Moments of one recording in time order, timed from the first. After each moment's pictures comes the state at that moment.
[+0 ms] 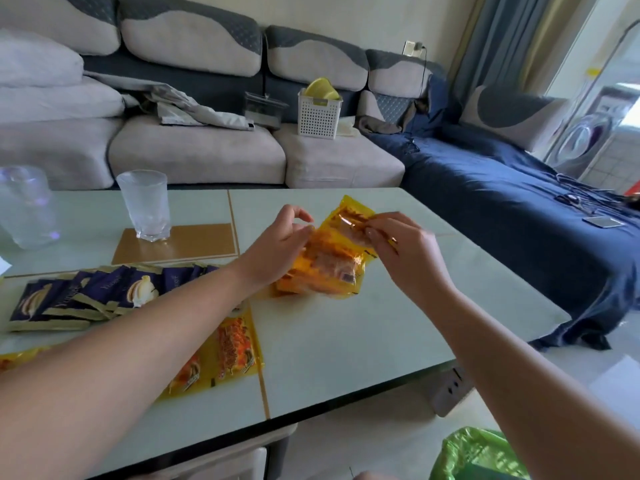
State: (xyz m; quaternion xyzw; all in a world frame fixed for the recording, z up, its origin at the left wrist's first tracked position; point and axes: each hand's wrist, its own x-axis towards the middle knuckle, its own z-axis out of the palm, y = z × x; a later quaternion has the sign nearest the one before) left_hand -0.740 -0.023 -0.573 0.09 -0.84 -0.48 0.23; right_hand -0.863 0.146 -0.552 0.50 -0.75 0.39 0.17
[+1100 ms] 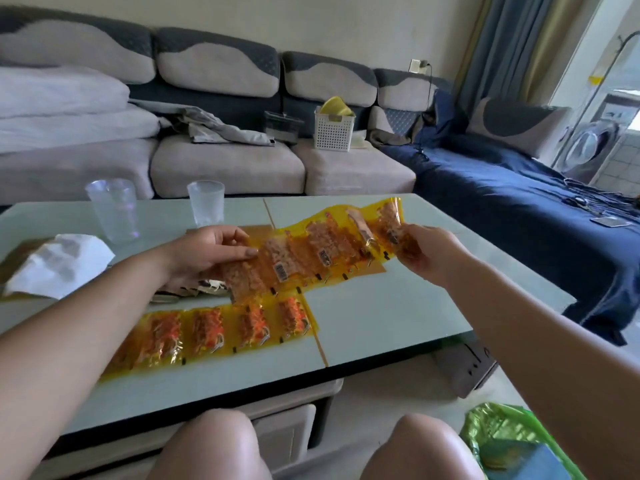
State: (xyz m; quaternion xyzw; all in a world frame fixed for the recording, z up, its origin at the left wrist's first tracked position) left_hand -0.566 -0.087 -0.549 0.21 -0.75 -0.62 0.10; right_hand -0.806 0.144 -0.527 0.09 -0.65 0.71 -0.27
